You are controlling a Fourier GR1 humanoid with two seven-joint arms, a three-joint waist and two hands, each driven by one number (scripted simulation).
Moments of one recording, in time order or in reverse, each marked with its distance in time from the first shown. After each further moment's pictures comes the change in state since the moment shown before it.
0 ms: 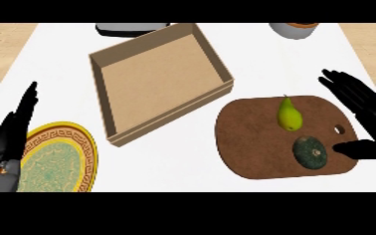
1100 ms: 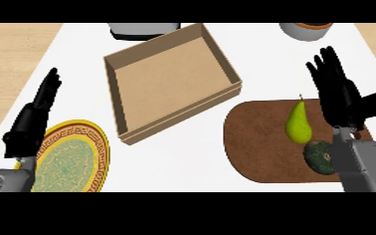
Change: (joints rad) left arm -0.023 -0.041 -0.059 -0.110 0.082 -0.067 -0.209; right arm -0.155 0.562 -0.319 0.225 -0.887 0.040 0.171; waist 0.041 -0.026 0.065
